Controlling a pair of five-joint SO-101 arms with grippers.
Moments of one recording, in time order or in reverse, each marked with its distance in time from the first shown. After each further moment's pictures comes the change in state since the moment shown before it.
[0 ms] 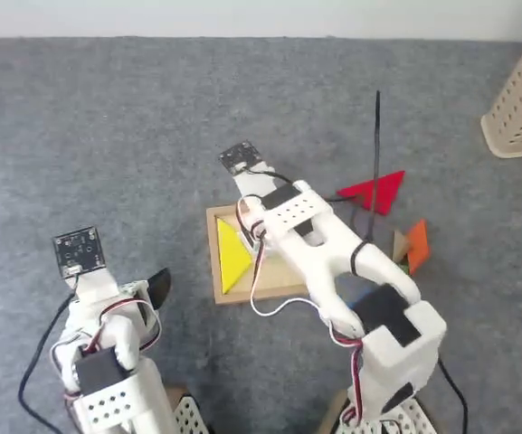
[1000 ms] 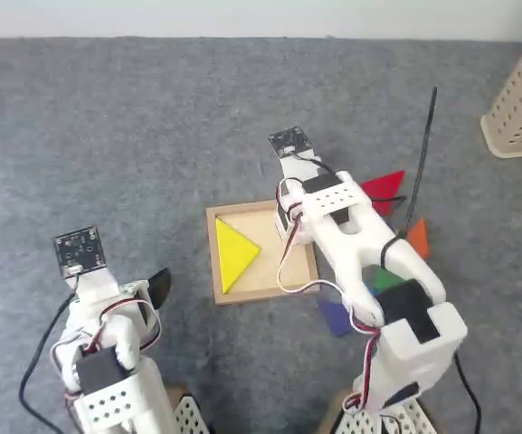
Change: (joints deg) left arm 0.0 0.0 0.0 0.0 0.0; right arm 10.9 -2.7 3.5 -0.1 -1.4
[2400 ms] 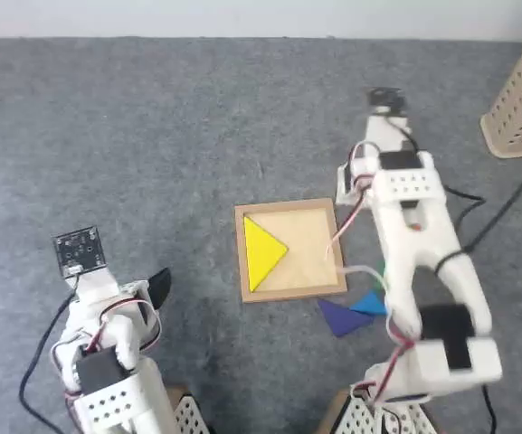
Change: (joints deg) left arm 0.0 0.0 0.0 0.0 0.0; right arm 17.1 -10.9 -3.6 5.0 -7.6
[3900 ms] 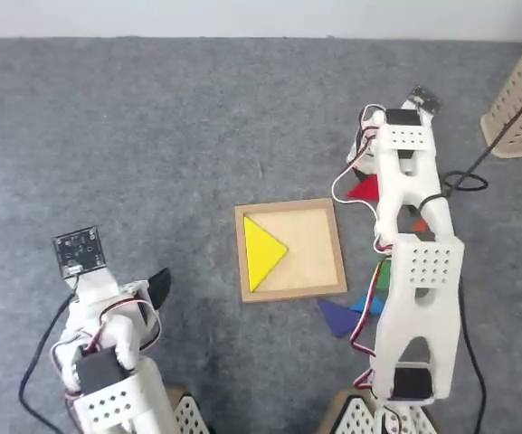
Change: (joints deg) left arm 0.0 0.0 0.0 0.0 0.0; right arm 6.2 50.2 -55.0 17.1 -26.7
